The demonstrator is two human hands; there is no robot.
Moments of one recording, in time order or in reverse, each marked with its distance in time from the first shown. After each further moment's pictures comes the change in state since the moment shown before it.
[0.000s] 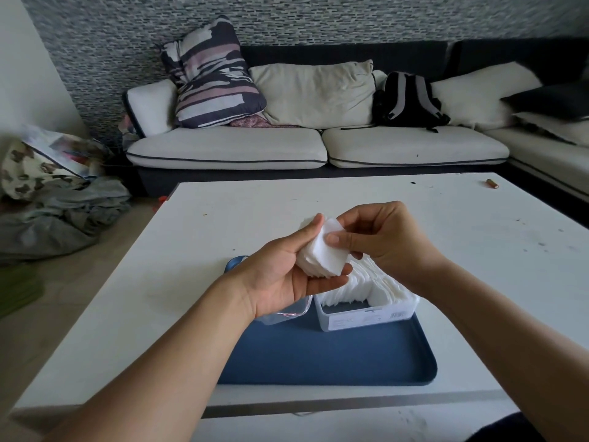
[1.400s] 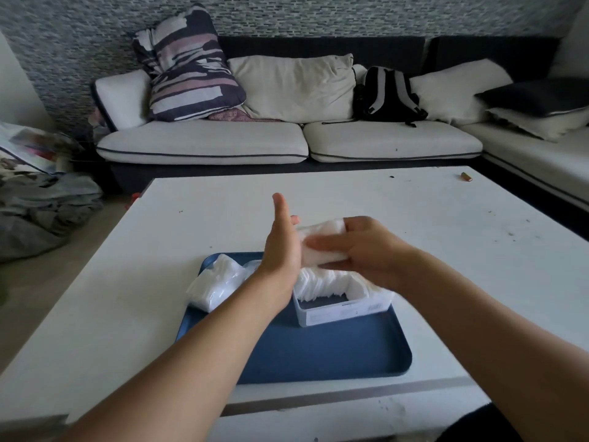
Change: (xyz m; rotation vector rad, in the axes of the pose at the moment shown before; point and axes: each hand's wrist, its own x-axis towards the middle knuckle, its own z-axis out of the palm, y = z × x) left_hand 0.051 -0.026 0.029 0.268 0.658 0.239; right_hand 0.000 0.011 -0.008 0.072 0.058 0.528
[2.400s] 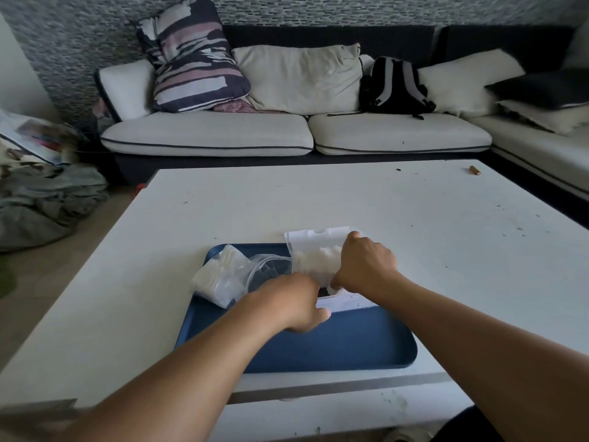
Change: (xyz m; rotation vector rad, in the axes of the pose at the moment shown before) left_hand 0.004 -0.053 -0.028 1.595 -0.574 0.210; right_hand 0.039 0.059 0.006 -1.261 0.313 0.110
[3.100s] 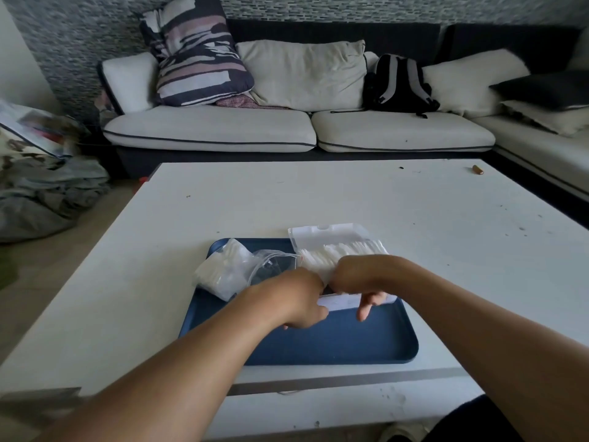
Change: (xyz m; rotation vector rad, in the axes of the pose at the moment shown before) left_hand -0.002 -0.003 -0.002 -0.071 -0.052 0.034; right_hand -0.021 -0.015 -0.028 0.093 -0.696 -0.046
